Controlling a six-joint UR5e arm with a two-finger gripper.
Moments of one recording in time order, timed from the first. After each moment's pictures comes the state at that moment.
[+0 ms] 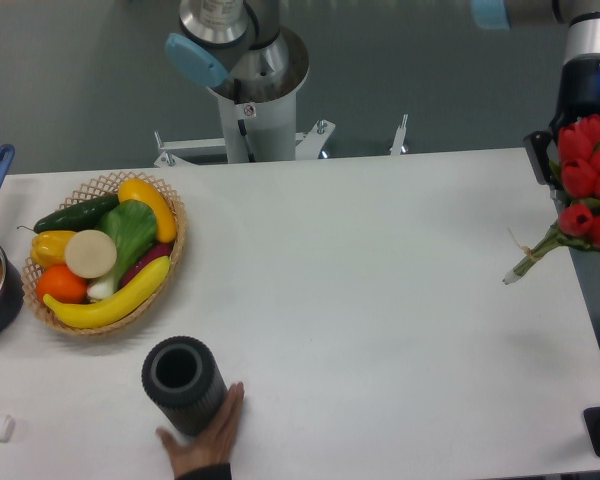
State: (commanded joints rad) arm 3.08 -1.82 -1.61 -0.75 0.58 0.95
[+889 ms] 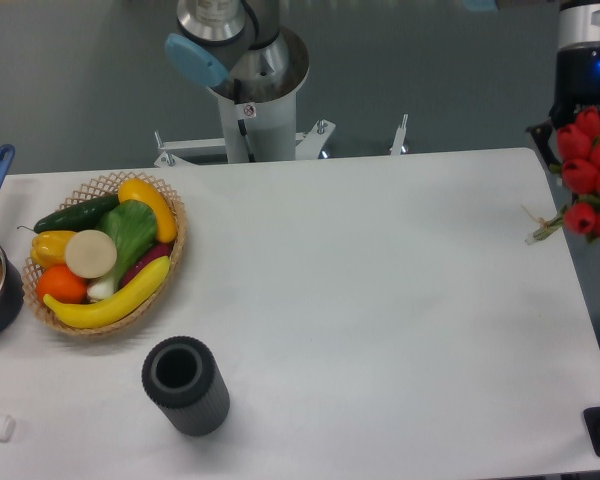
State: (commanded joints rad) arm 2.98 -1.77 -1.64 -0.77 1.07 1.06
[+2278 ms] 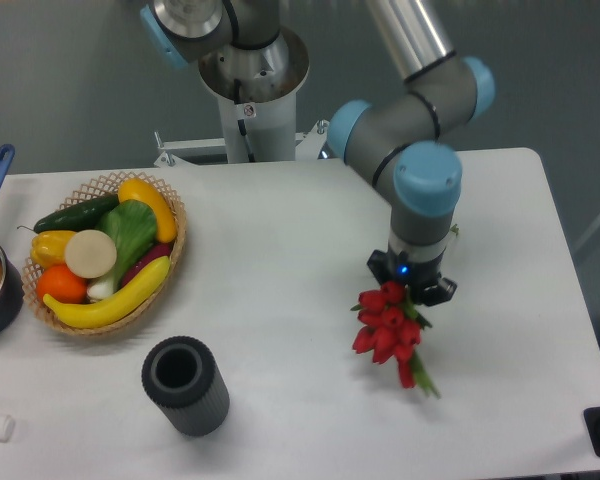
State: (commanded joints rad) arm 2.59 -2.04 -1.70 -0.88 1.57 1.14
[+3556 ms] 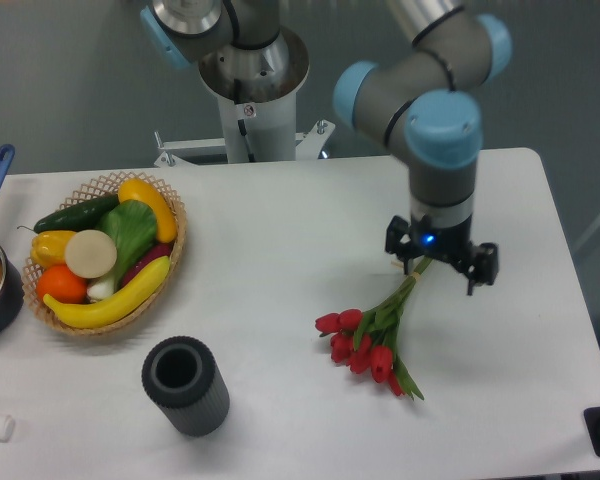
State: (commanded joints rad) arm 2.69 -1.89 -1.40 -1.21 1.51 1.14
